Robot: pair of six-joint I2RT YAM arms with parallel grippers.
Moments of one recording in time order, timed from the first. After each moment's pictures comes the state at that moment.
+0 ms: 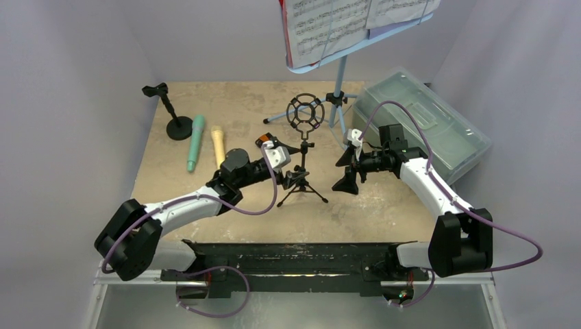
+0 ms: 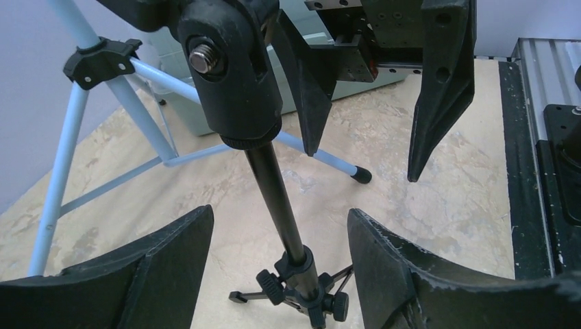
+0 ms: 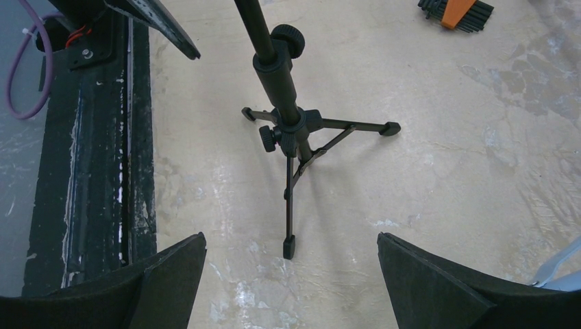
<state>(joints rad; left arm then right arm) -0.70 1.29 0.61 0.70 0.47 0.16 0.16 1.32 0.91 -0.60 -1.03 -0.75</state>
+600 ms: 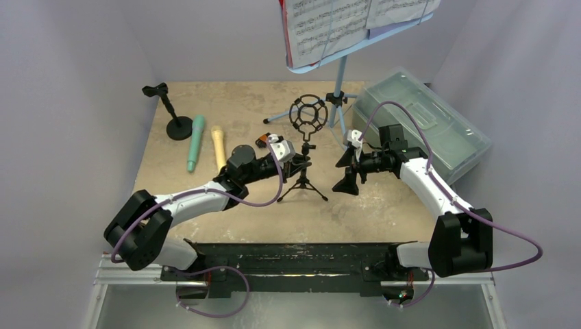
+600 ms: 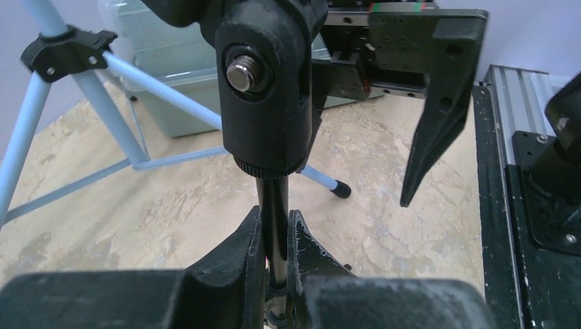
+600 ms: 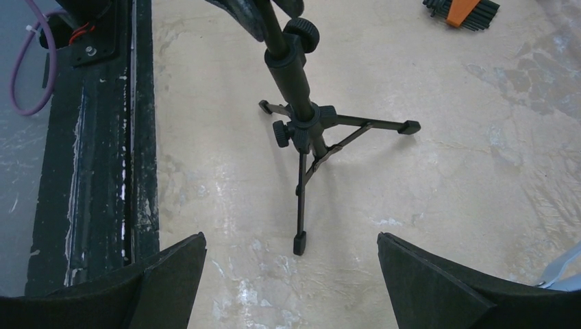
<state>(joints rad) -0.71 1.40 0.67 0.75 0.52 0.07 0.16 1.32 0.91 -0.62 -1.03 -0.77</state>
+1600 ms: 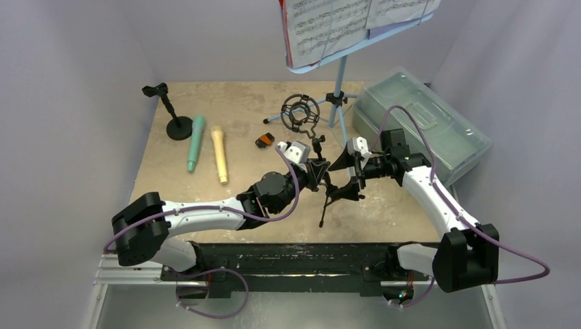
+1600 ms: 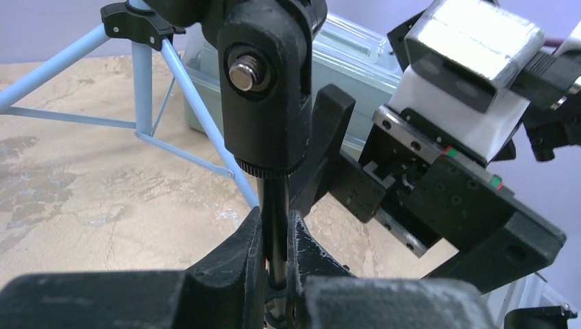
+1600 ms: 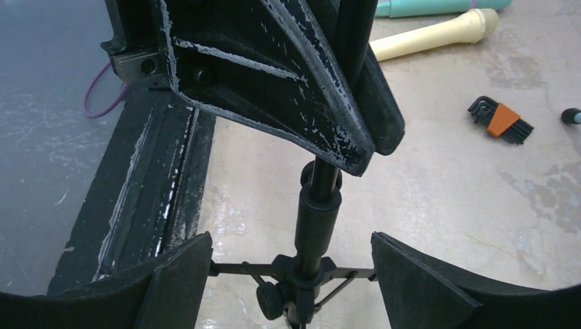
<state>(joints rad) -1.13 1.41 0.77 0.73 -0.40 -0.29 0.18 1.22 0.88 -0.65 -1.25 -0.90</state>
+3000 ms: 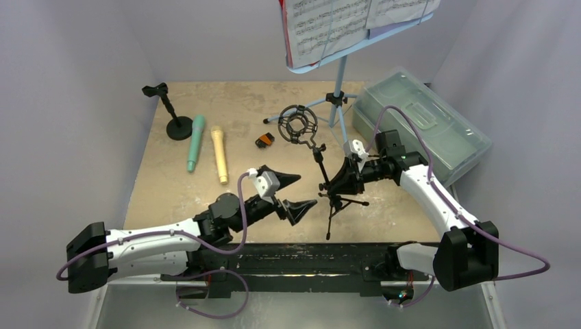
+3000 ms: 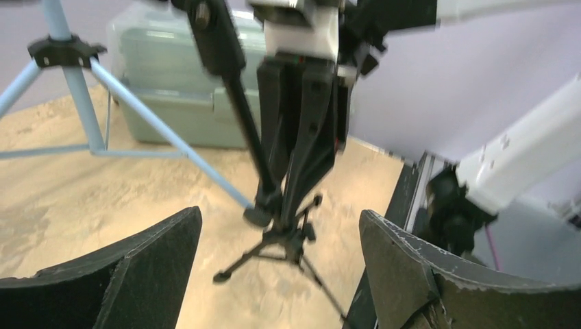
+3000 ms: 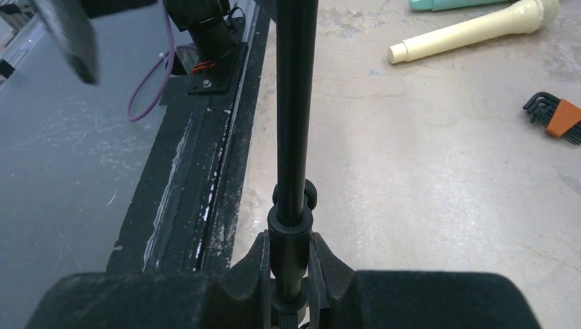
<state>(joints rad) -1.17 1.00 0.52 0.67 -0.14 -0.16 0.23 1.23 0.90 -0.72 -1.28 -0.87</state>
